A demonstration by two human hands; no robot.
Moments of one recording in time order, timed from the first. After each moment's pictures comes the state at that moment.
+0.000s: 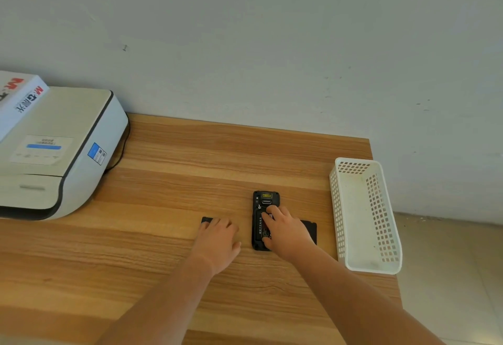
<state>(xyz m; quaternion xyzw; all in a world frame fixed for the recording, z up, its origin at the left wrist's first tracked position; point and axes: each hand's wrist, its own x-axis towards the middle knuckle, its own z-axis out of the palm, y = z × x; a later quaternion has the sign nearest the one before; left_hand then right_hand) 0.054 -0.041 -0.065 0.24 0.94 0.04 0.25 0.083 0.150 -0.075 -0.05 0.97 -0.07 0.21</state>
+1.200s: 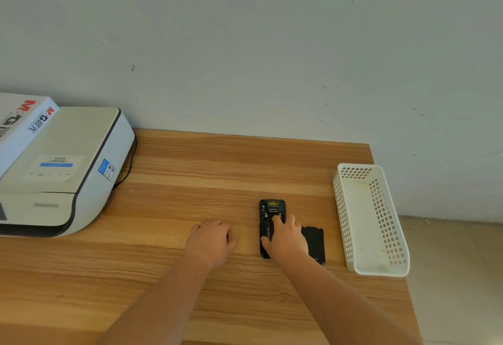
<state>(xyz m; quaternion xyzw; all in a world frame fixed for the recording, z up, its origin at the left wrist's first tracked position) 0.028 -0.063 -0.045 0.19 0.95 0.04 0.25 0.079 0.113 -0.070 0.20 0.94 -0.17 0.23</state>
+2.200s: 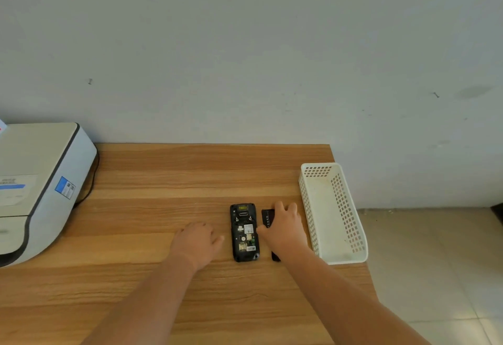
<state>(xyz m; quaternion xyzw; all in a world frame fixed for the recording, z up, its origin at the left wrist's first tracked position) 0.026 -0.033 -0.037 0.21 0.94 0.03 0.26 0.094 0.163 -0.019 0.30 0.91 -0.26 0.11</state>
